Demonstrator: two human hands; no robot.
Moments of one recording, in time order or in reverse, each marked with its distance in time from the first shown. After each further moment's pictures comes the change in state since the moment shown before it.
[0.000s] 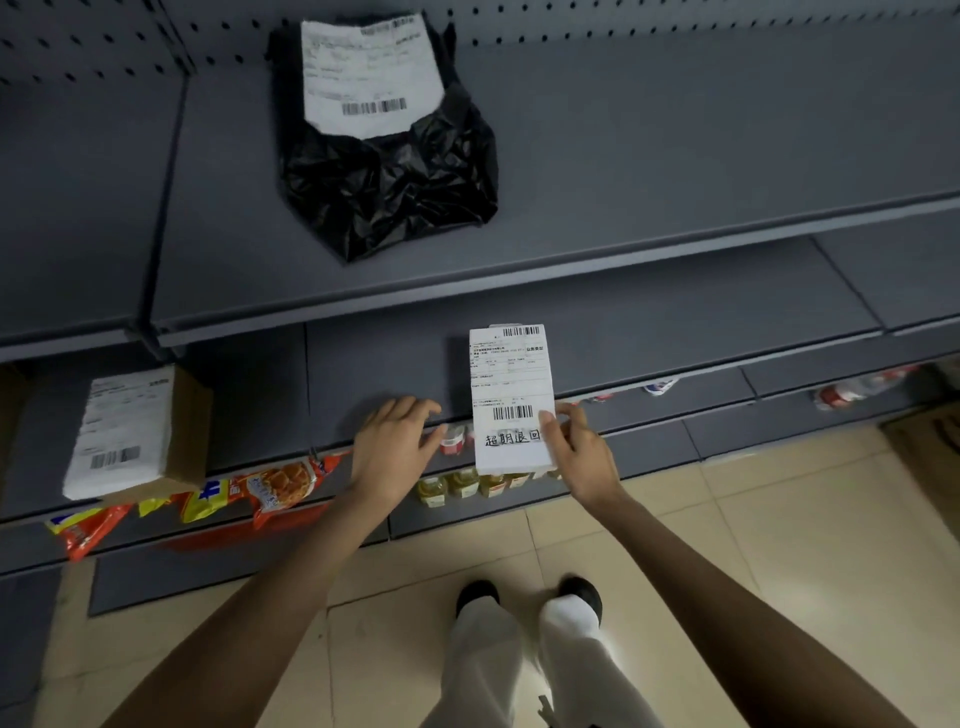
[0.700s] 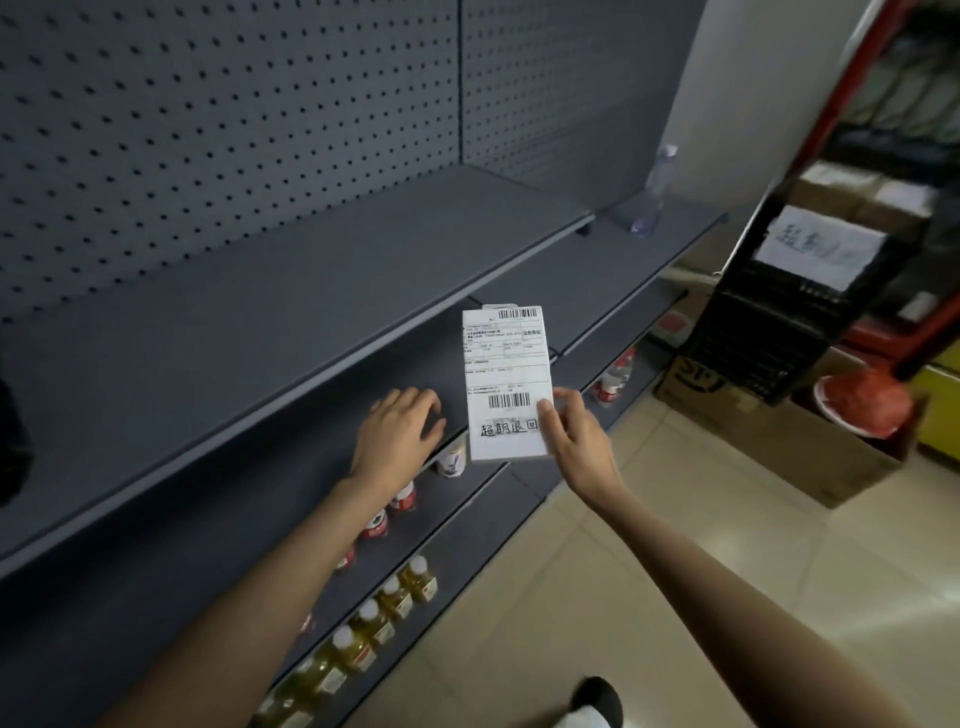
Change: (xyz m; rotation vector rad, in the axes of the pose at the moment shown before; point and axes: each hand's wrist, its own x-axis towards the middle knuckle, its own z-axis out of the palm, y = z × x) left_hand 0.154 0.321 0.009 -0.119 0.062 0.603; right_hand -0.069 0.101 -0.280 0.051 0.675 0.071
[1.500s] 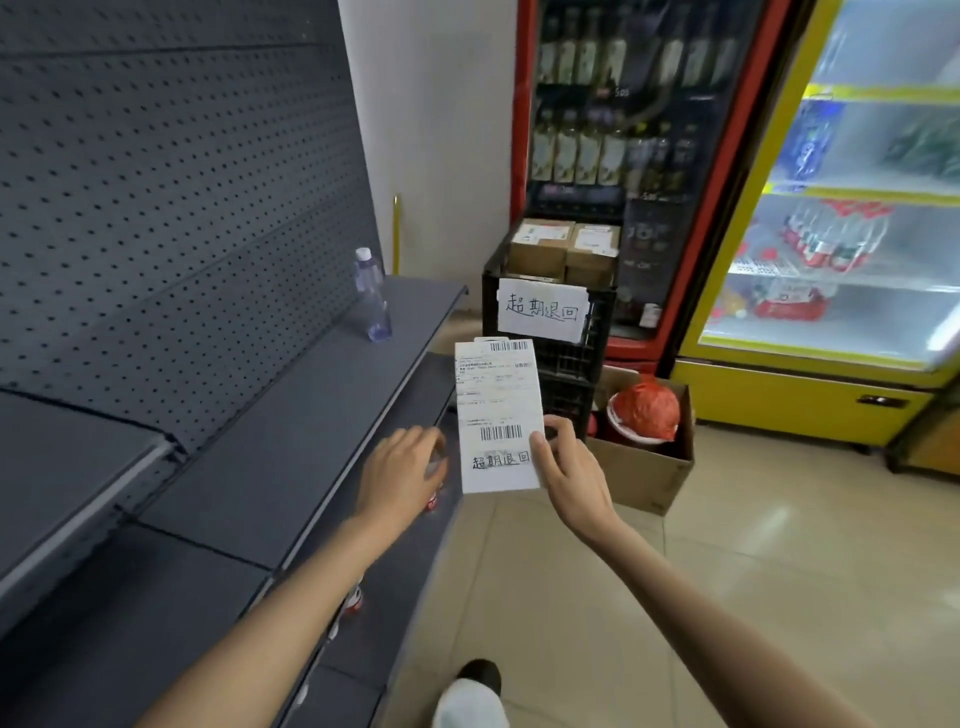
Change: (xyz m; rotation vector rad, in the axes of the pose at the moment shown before) left_hand 0.315 0.330 0.204 -0.185 -0.109 0.464; right_hand 0.163 0.253 -0.295 -0.108 0.440 0.209
